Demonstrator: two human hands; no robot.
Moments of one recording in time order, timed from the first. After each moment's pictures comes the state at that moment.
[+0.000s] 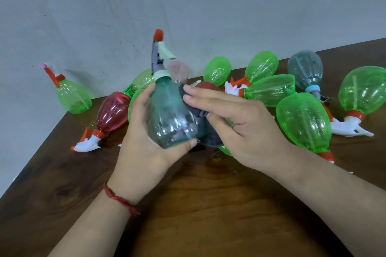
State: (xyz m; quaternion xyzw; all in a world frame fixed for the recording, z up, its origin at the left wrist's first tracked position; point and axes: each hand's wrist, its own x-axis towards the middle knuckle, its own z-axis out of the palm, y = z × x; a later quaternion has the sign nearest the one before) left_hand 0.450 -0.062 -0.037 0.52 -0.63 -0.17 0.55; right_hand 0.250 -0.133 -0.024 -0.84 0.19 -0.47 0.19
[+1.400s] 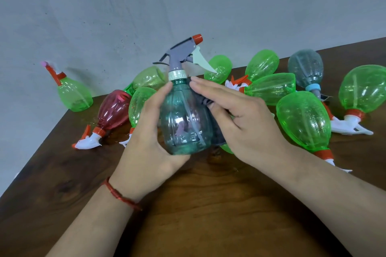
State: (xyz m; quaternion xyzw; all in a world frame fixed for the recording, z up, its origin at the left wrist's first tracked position) left_hand 0.455 -0.062 -0.040 0.50 -0.72 -0.11 0.47; right_hand 0.254 -0.130 -0.023 -0.81 0.24 -0.49 0.21
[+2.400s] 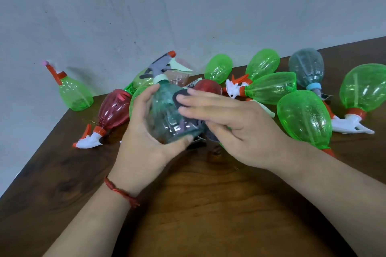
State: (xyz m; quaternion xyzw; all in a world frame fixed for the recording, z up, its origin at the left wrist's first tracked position) left_hand 0.464 -0.069 -0.045 0.50 -0.63 -0.21 0.55; right_hand 0.249 -0.134 -0.025 -0.89 0.14 -0.40 0.15
